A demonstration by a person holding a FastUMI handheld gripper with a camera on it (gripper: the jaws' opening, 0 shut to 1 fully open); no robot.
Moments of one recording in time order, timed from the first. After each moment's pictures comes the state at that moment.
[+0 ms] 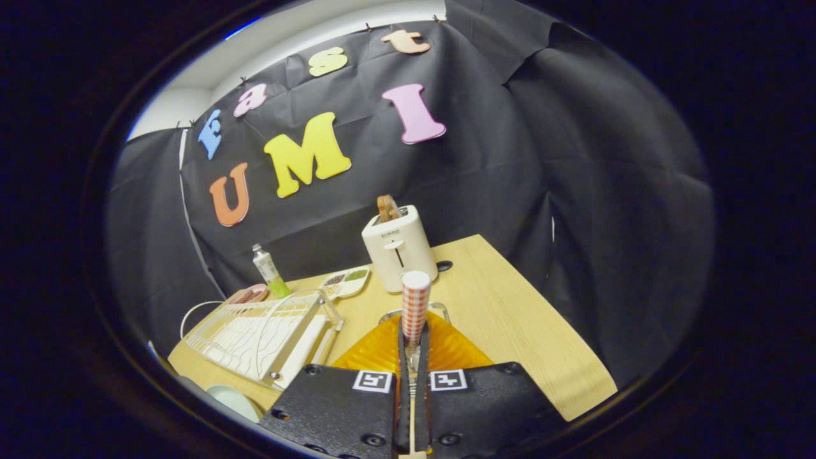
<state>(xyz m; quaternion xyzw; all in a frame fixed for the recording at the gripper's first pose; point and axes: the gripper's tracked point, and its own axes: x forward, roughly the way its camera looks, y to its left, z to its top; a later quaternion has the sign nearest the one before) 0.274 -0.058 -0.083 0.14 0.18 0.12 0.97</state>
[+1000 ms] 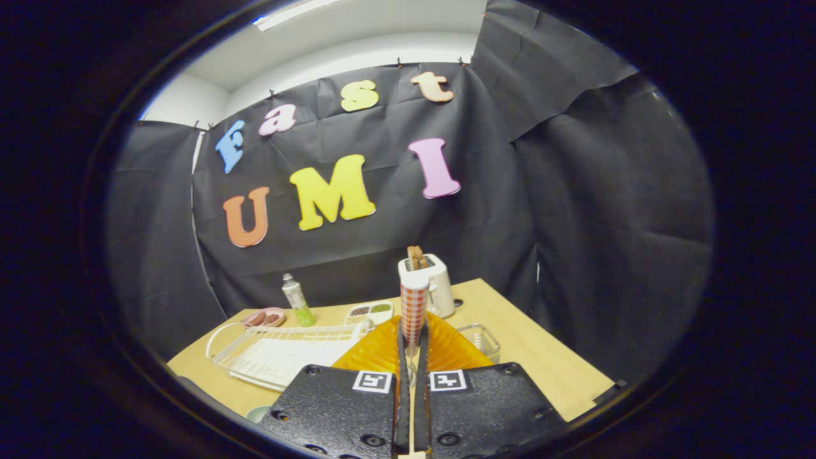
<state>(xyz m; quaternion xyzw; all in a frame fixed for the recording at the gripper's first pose) 0.129 0.031 0.012 0.11 0.10 0.09 0.98</state>
